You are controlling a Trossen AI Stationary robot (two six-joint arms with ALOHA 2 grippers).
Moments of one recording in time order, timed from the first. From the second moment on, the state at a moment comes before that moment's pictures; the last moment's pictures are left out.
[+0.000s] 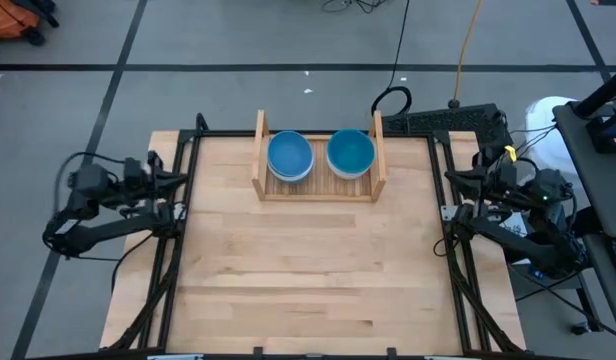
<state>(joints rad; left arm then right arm) 0.29 0.01 0.67 -0.60 0.05 -0.15 -0.52 0.00 0.64 -0.48 -0.25 0.07</state>
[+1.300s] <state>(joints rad) 0.29 0.01 0.09 0.02 0.08 -0.16 -0.52 0.00 0.02 0.31 -0.32 0.17</state>
